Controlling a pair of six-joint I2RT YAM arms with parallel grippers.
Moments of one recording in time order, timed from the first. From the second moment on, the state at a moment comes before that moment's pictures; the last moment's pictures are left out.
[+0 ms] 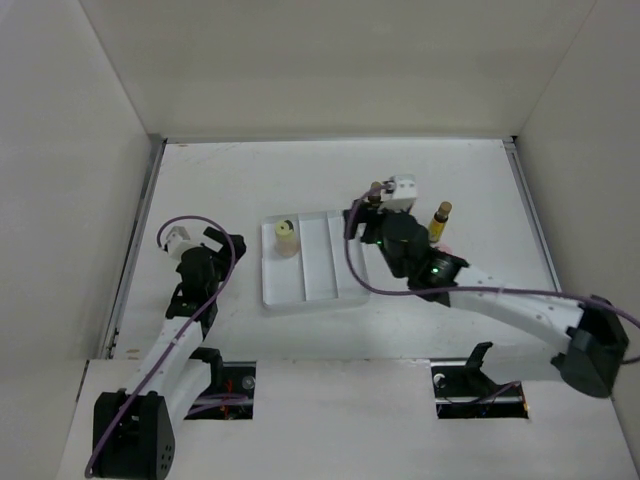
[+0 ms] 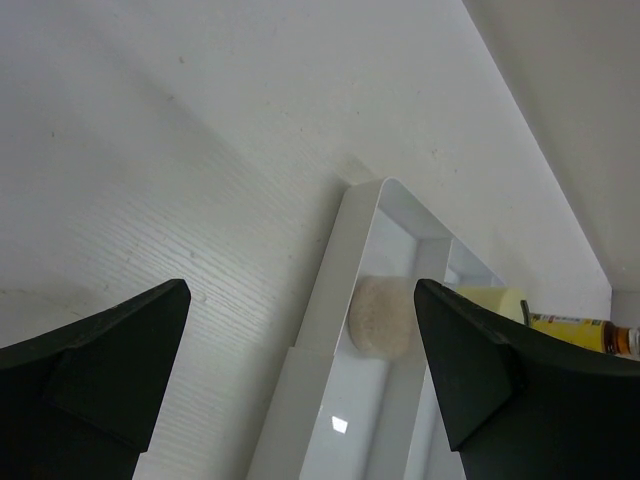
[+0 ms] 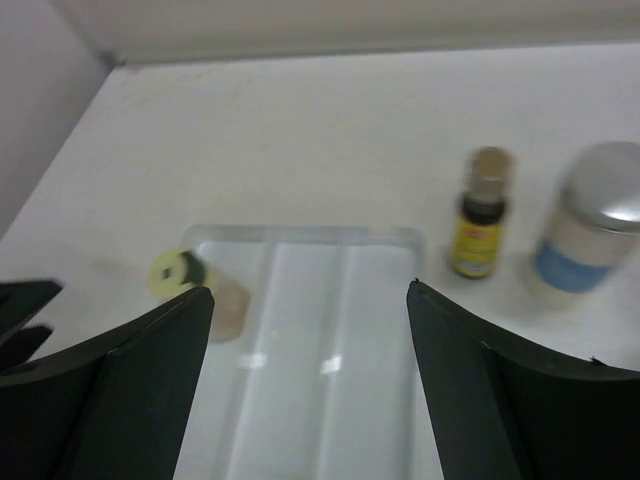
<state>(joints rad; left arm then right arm) -0.08 0.82 0.26 0.17 -0.17 -0.90 0.94 1.33 0.95 0.18 0.58 0.35</state>
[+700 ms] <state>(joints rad) -0.09 0.87 0.26 0.19 -0.15 -0.90 0.54 1.09 0.59 -0.26 0.80 0.67</state>
